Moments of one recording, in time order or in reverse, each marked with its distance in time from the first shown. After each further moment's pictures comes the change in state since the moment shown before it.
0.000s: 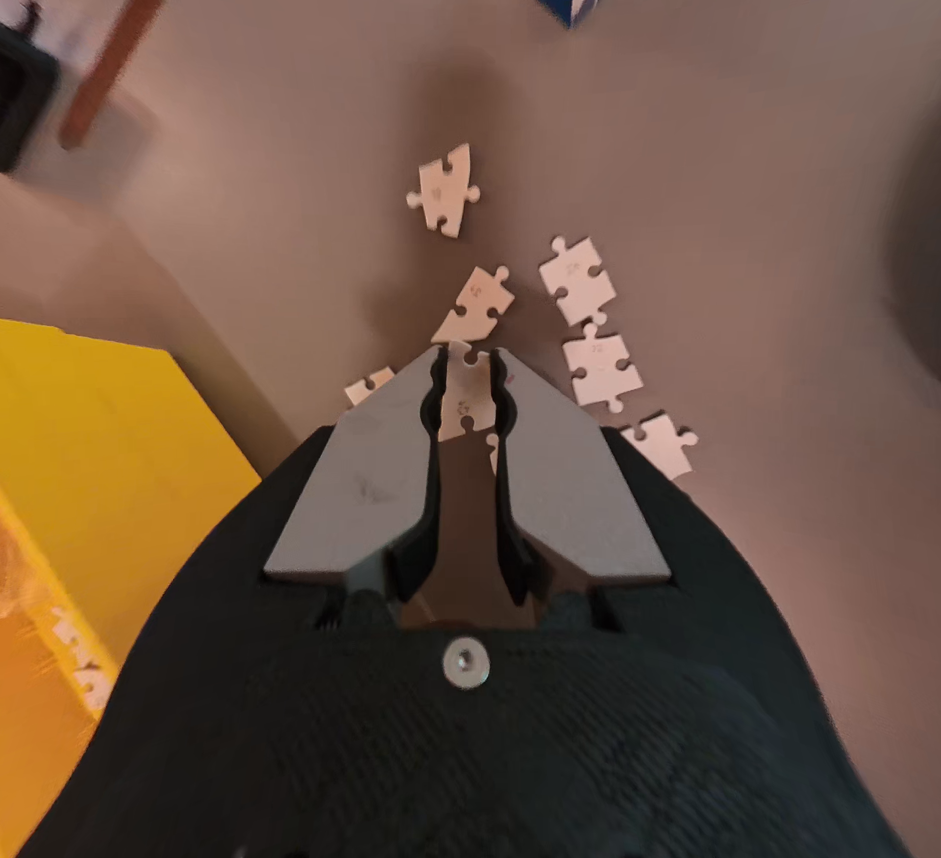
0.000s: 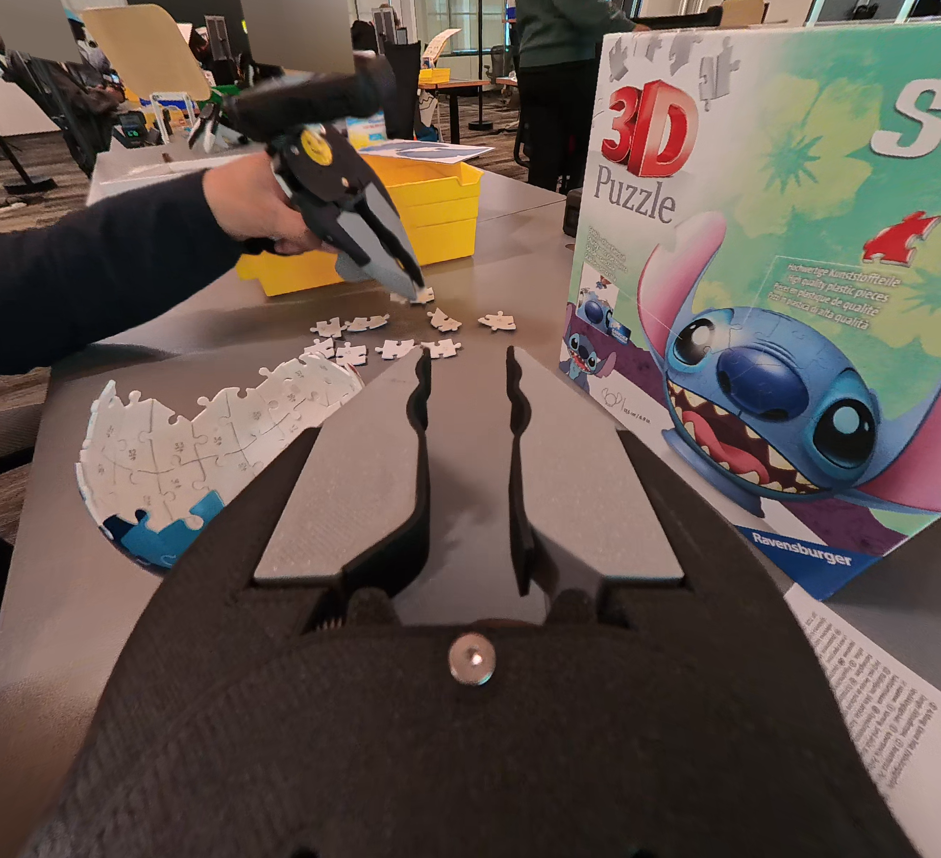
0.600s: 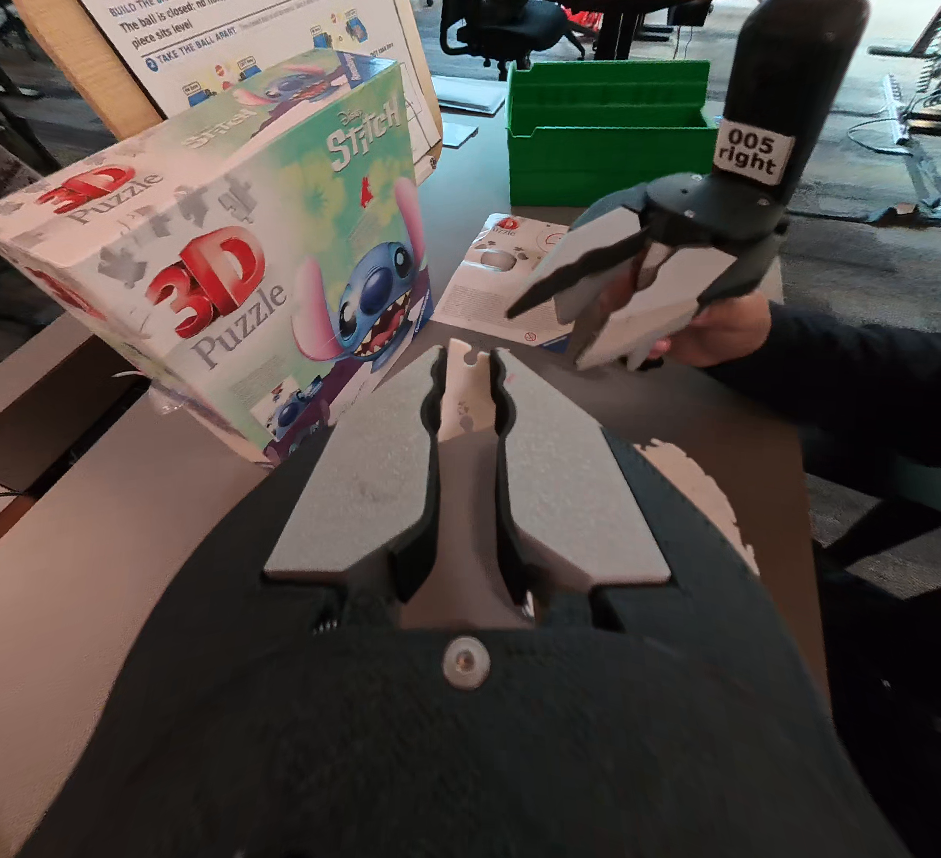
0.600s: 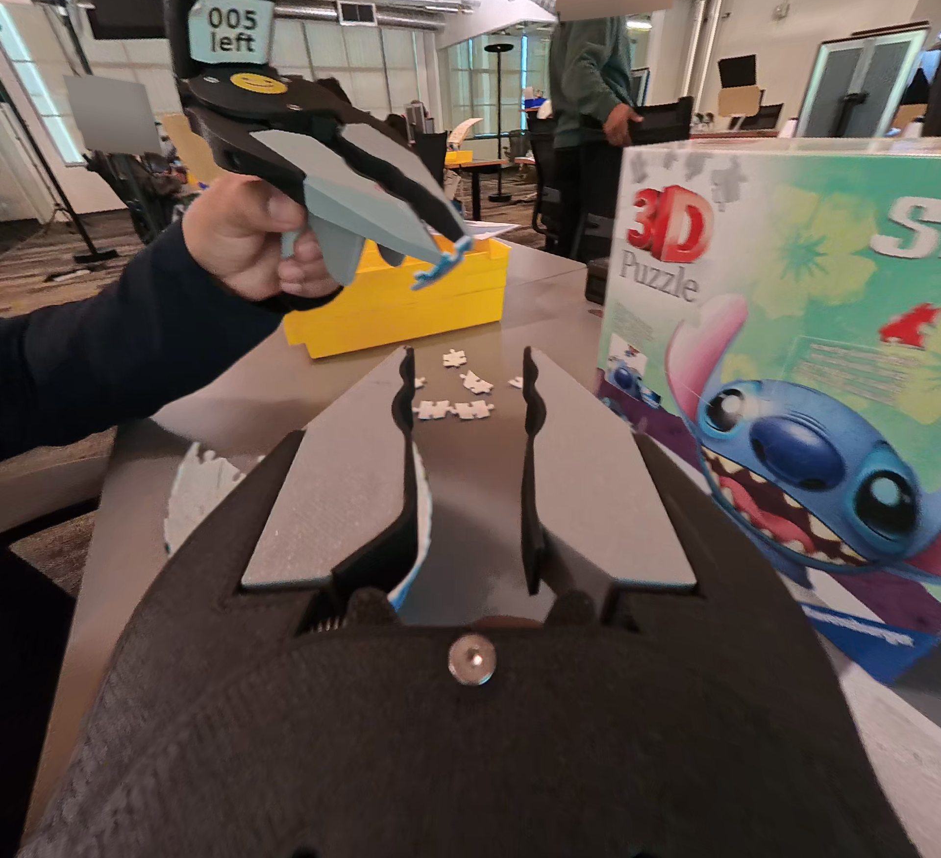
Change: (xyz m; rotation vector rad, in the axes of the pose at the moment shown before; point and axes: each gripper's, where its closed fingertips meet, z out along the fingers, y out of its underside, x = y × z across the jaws) left arm 0.140 -0.165 -0.117 0.658 0.374 0.102; right arm -0.024 -0.034 -0.002 0.138 -0.047 0.015
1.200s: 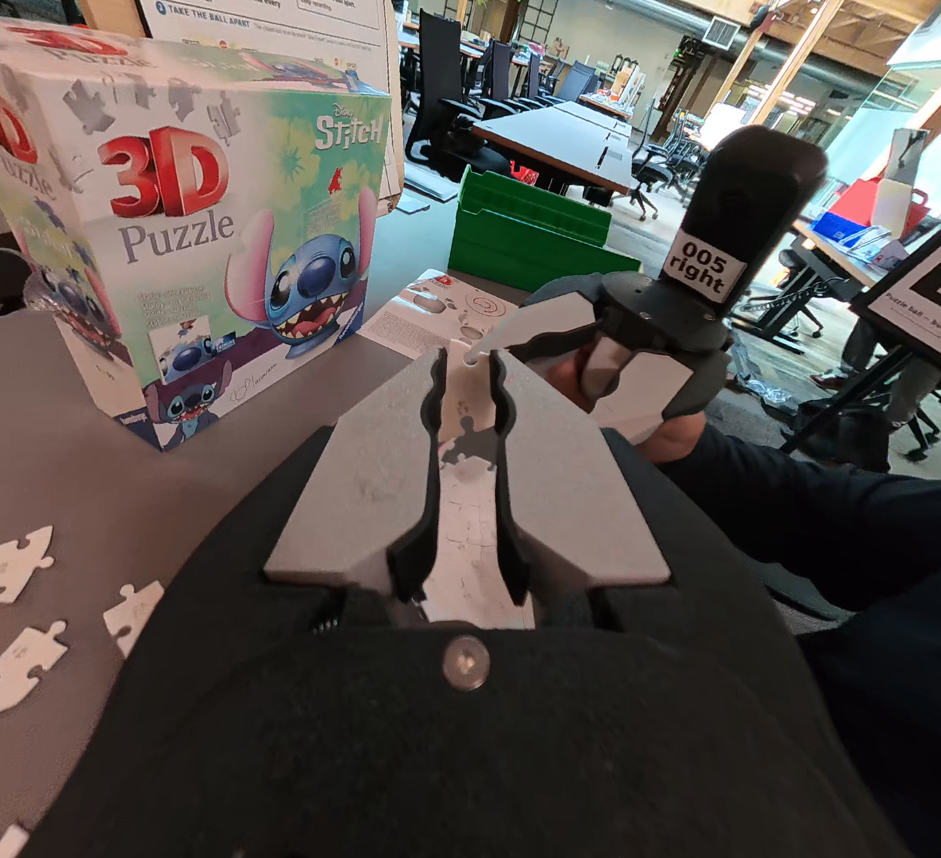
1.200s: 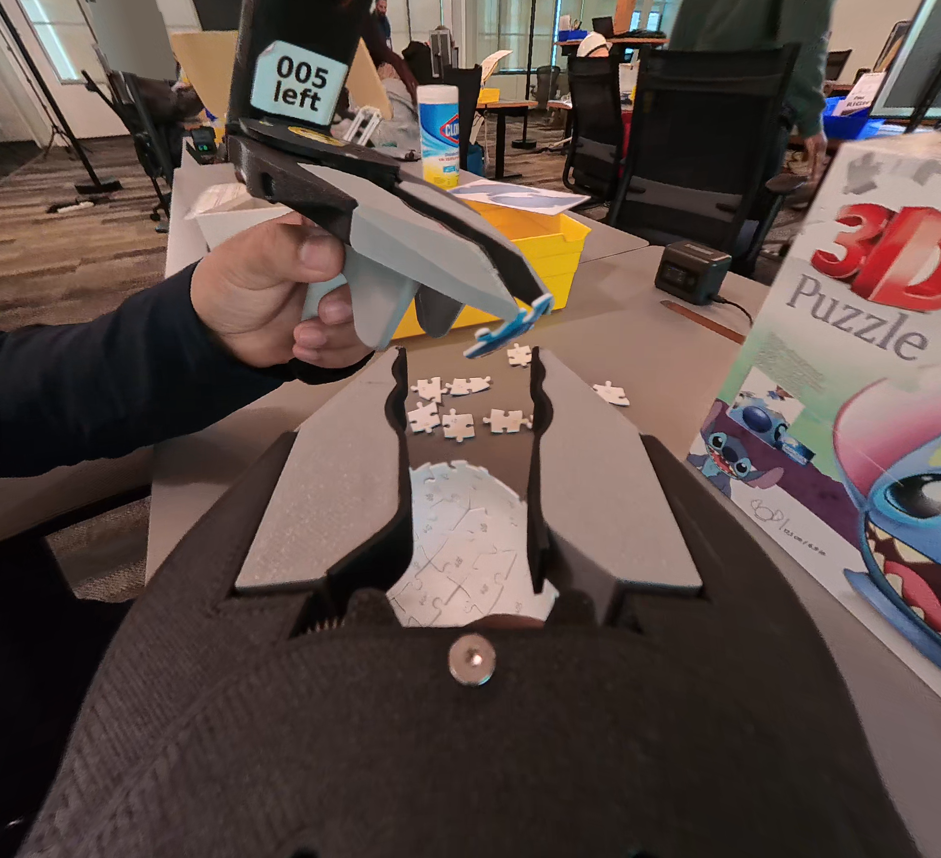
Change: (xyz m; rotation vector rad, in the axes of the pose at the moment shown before) left arm 0.023 0.016 -0.035 0.221 0.103 -0.302; right arm -0.068 0.003 0.055 -0.116 -0.034 -0.044
